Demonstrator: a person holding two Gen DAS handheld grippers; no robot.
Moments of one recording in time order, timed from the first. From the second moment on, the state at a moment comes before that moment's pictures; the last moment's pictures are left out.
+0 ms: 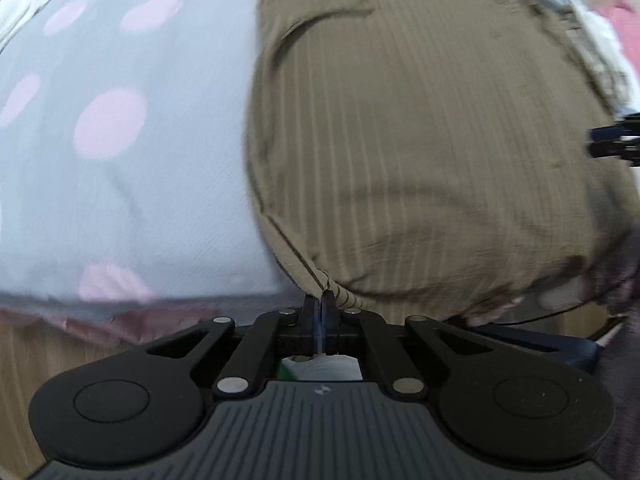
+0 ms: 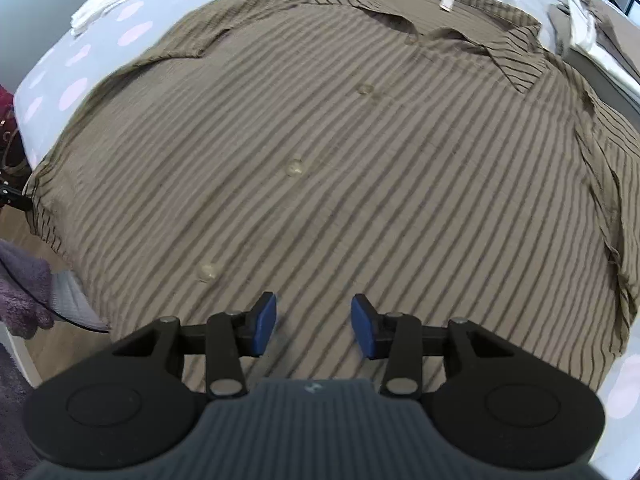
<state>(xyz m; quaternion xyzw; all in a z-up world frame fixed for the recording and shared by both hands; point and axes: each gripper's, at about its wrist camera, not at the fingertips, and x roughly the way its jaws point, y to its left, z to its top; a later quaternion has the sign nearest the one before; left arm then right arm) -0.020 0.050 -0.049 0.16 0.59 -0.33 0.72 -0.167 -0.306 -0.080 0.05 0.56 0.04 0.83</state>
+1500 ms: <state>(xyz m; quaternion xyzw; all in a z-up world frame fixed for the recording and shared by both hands) -0.036 -0.053 -0.034 0.27 0.56 -0.48 0.62 -0.126 -0.169 -0.108 0.29 0.50 0.11 0.80</state>
